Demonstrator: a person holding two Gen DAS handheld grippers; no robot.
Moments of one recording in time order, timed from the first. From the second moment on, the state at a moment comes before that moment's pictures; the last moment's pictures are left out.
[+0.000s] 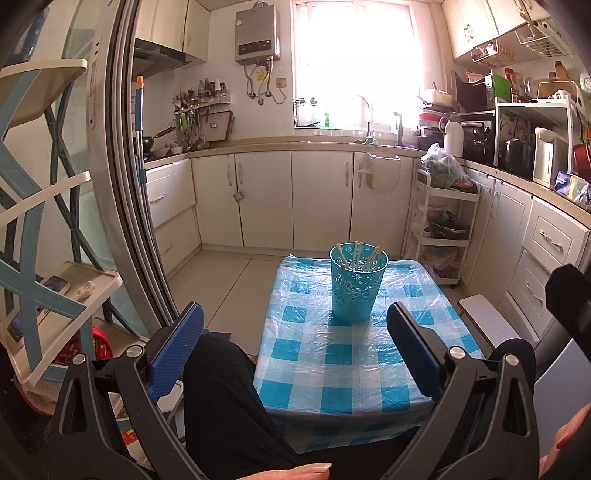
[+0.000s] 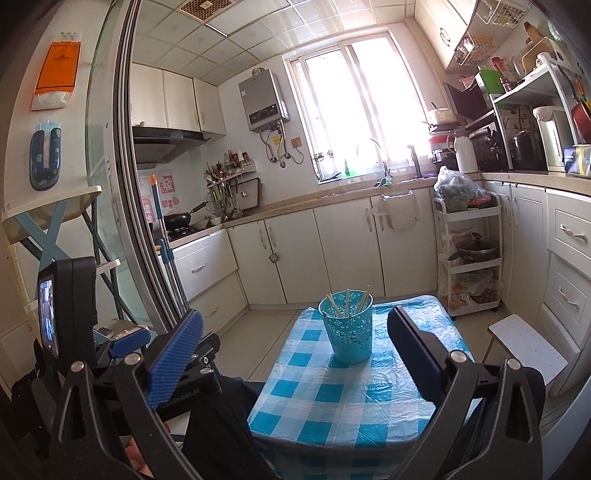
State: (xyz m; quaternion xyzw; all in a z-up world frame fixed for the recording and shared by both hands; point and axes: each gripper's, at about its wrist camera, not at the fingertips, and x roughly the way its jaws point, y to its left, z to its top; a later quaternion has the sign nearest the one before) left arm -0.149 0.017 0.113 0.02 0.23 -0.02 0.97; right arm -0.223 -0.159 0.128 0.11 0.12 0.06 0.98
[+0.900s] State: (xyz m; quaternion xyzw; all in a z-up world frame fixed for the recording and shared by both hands) left arm -0.154 0.014 0.116 0.01 0.23 -0.03 0.97; right arm -0.227 -0.159 0.131 0.10 0.12 0.07 0.98
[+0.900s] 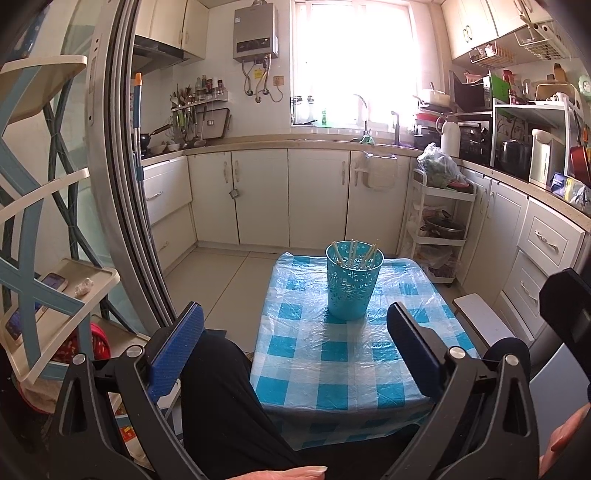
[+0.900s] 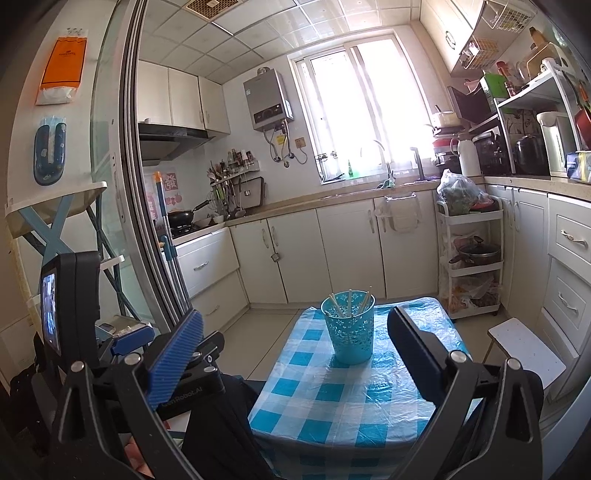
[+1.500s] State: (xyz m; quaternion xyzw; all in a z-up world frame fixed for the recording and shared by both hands) left arm -0.161 0.016 0.118 0.01 0.22 -0.03 0.98; right arm -0.228 -0.158 0.131 0.10 0.12 0.07 0.98
